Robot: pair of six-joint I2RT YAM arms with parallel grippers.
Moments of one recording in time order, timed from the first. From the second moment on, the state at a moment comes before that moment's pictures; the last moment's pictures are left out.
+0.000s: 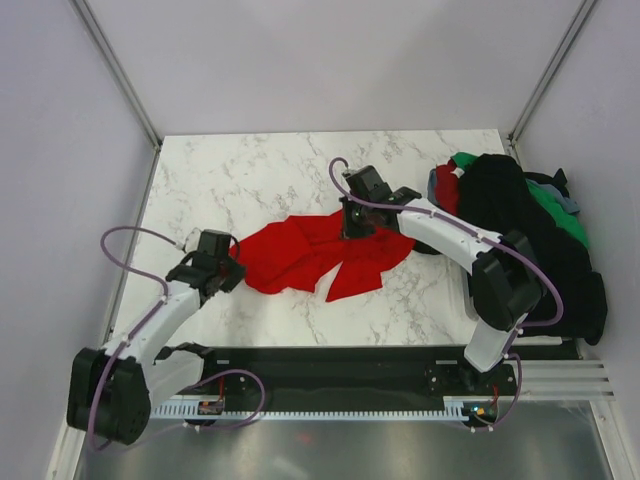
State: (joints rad) left arm -0.26 1.09 0.50 -0.39 -0.17 -1.04; right arm 0.63 1.75 1.33 -0.49 -0.09 0.51
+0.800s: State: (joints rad) left arm -0.25 0.99 1.87 -1.00 -0.33 -0.82; right arm 0.57 1.36 2.25 -0.88 0.24 0.43
